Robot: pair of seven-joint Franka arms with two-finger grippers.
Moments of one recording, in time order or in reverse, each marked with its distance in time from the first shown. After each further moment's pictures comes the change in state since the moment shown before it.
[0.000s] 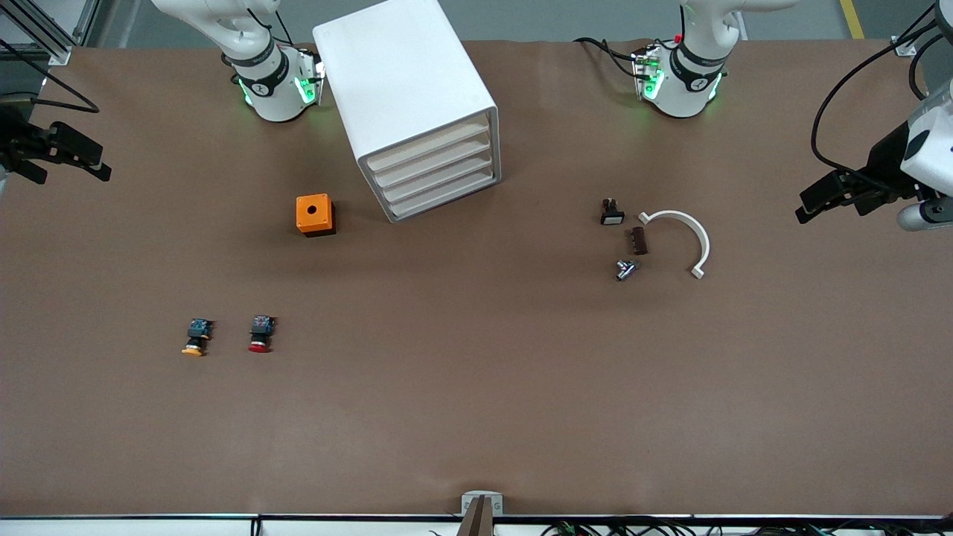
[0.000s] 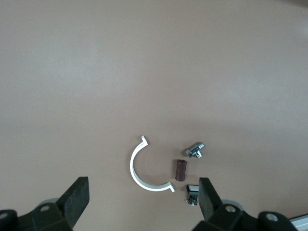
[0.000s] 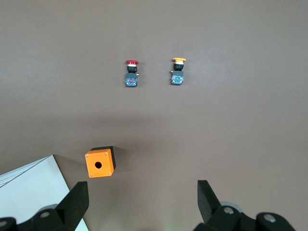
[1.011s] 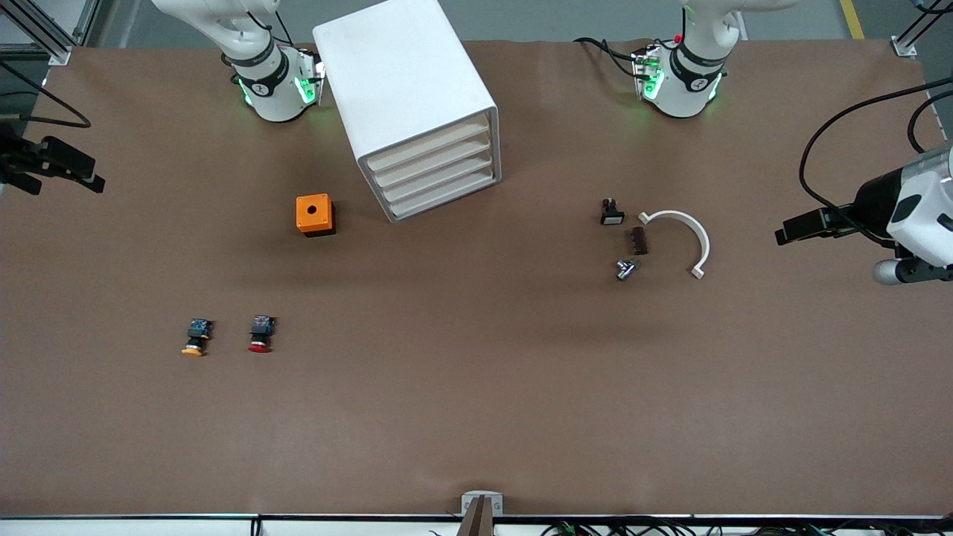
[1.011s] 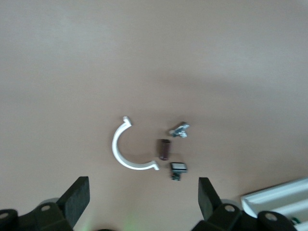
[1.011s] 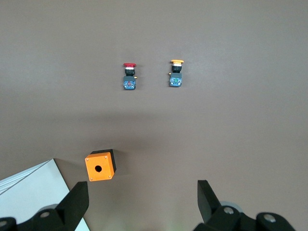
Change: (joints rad) left arm 0.010 0.251 0.001 0.280 -0.066 -0.230 0.000; right arm -0.006 0.038 -0.012 0.041 0.013 -0.010 0.000
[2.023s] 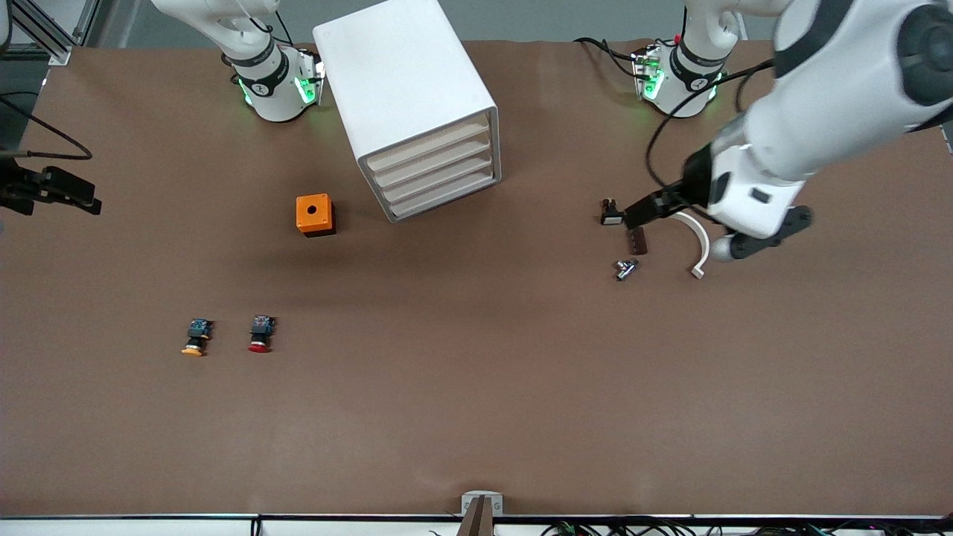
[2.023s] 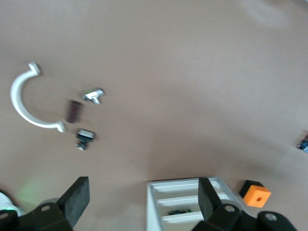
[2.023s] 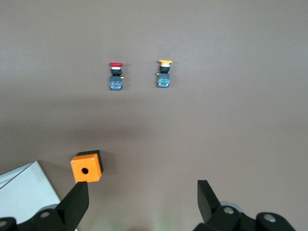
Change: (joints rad) left arm -0.172 0.022 -0.129 0.096 -0.128 0.030 -0.559; right arm 0.017 0.143 -0.004 0.162 -0.039 -0.080 0.008
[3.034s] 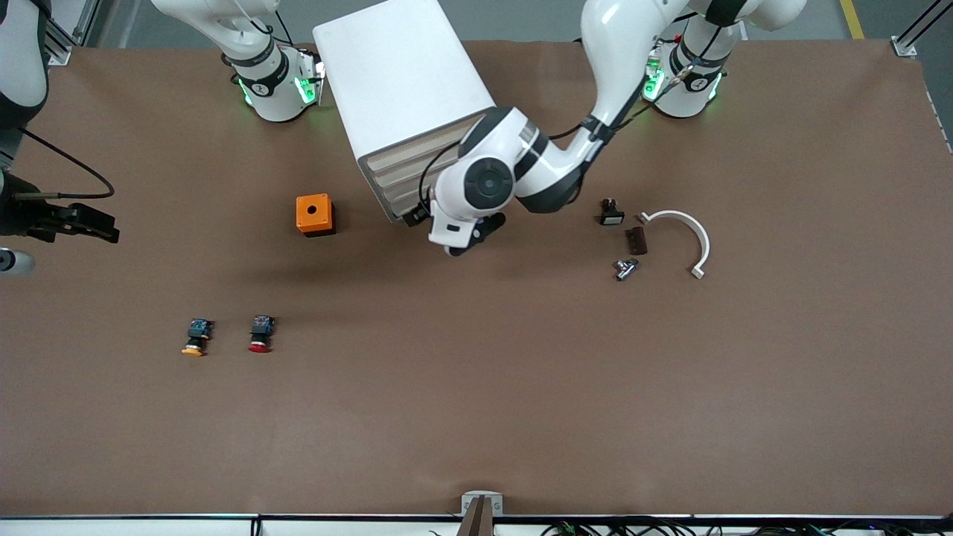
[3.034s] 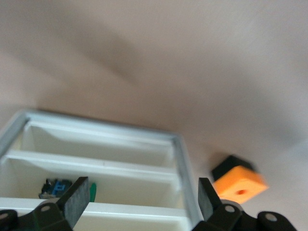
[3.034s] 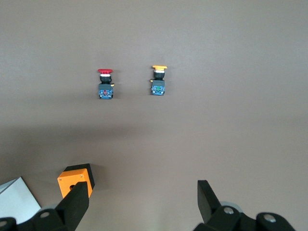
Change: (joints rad) left arm -0.501 0.440 -0.007 -0.008 -0.219 0.465 -0.534; right arm 0.002 0.068 -0.010 -0.063 -0.035 0.125 0.005
